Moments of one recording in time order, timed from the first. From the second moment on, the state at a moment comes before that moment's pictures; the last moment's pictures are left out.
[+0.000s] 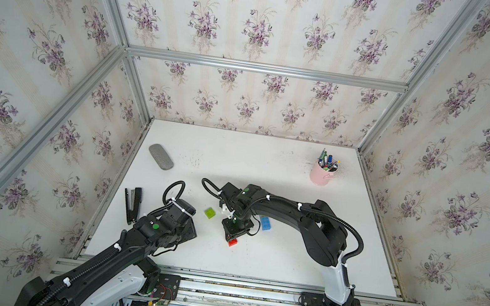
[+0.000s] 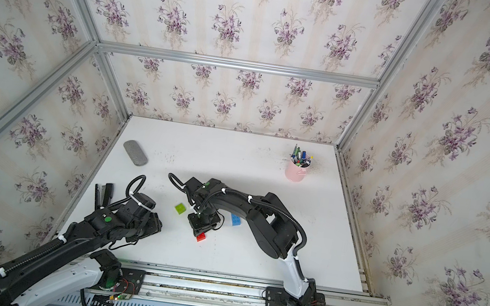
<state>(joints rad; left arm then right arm) -0.52 0.83 0.49 -0.81 -0.09 -0.97 1.00 2.10 1.54 -0.97 -0.30 0.34</state>
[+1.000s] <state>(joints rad) -0.56 0.99 0.57 -0.72 -0.06 -0.89 0.92 2.00 1.40 -0.91 -0.06 0.39</state>
